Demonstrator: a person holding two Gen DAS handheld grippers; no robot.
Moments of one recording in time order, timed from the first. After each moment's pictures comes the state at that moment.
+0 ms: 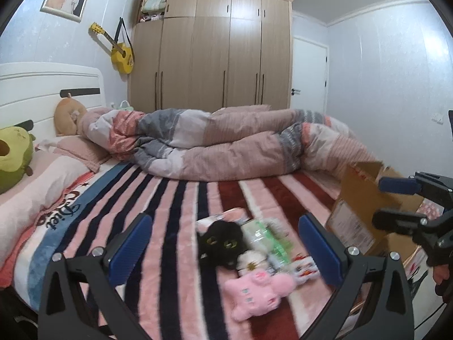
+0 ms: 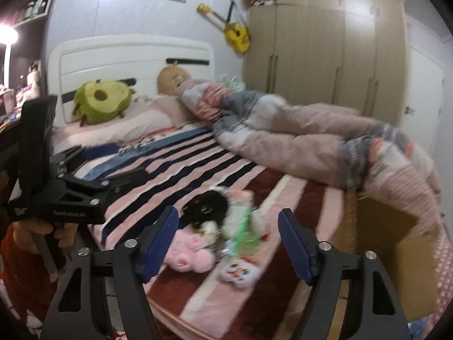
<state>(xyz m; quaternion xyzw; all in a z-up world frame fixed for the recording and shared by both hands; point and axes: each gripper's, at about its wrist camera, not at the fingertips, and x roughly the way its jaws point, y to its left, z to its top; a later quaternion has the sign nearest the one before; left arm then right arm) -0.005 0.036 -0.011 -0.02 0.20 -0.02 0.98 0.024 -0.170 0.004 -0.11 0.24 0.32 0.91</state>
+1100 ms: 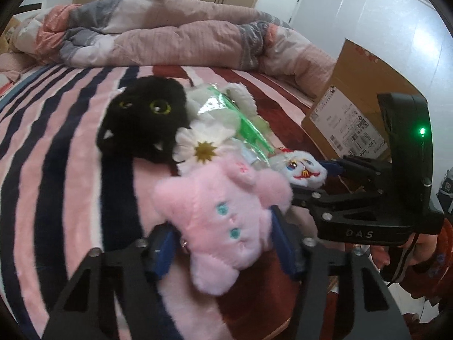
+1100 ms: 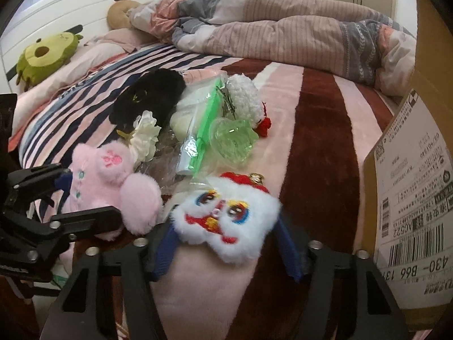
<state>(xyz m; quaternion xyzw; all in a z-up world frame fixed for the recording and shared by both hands) 0.066 0.001 -0.173 -0.08 0.39 -0.20 0.90 0.117 -0.154 -0.166 -0.10 0.41 0.23 0.87</state>
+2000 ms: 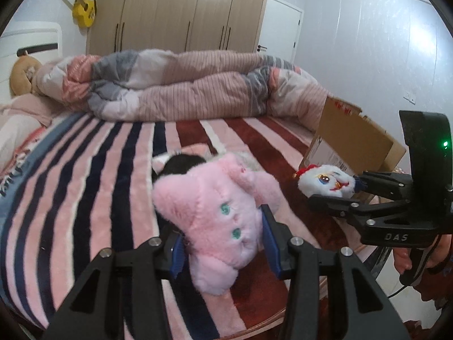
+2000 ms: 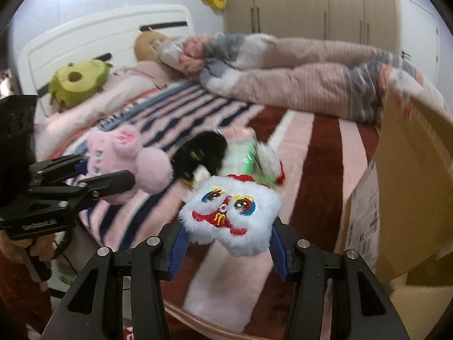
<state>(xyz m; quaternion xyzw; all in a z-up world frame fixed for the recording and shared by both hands) 0.018 0.030 -0.077 -0.04 0.30 -0.14 0.94 0.063 -0.162 -0.073 -0.07 0.34 0.29 0.89</state>
